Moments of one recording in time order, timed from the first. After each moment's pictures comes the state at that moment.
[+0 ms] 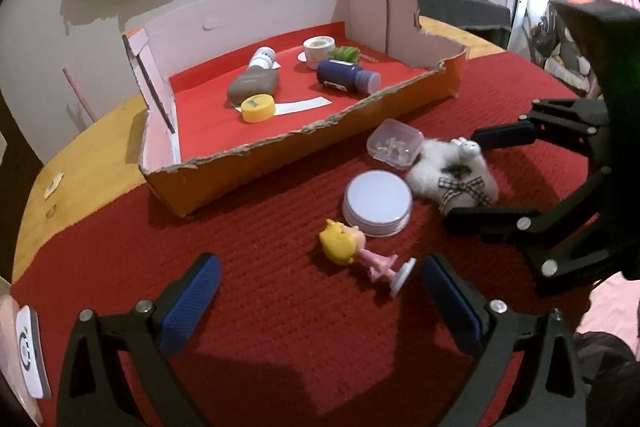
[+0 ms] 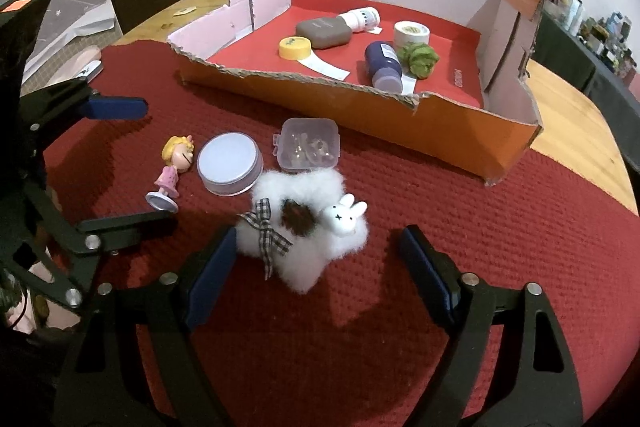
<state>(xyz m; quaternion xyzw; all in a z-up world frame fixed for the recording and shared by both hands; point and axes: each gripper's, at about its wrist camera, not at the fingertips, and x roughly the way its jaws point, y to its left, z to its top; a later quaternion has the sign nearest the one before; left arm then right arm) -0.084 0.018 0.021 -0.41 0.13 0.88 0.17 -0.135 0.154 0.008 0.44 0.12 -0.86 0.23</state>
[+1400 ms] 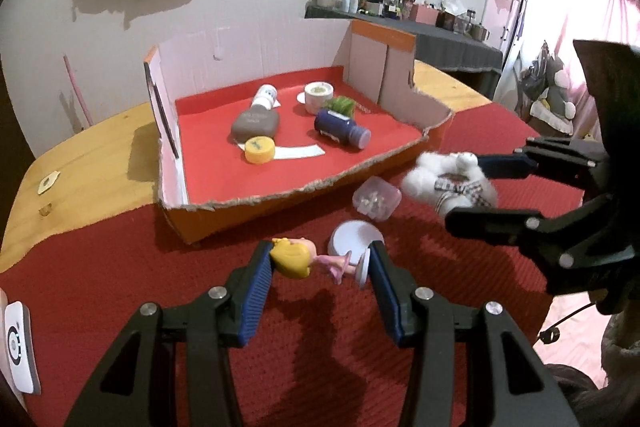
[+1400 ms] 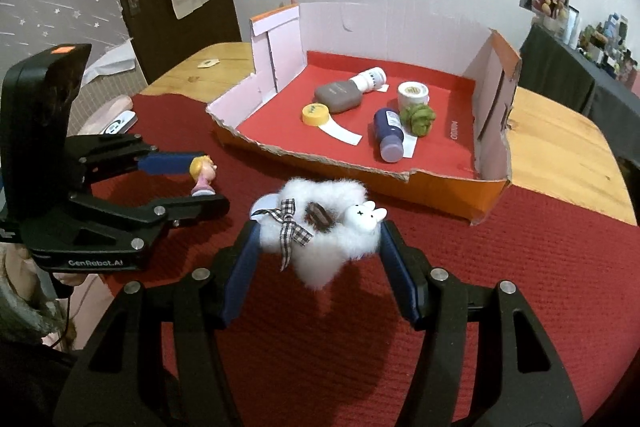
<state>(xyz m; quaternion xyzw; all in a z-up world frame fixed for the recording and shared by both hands) -0.082 0.005 0.060 -0.39 0.05 0.90 0.20 -0.121 0.159 0.057 0.39 0.07 -0.88 0.25</state>
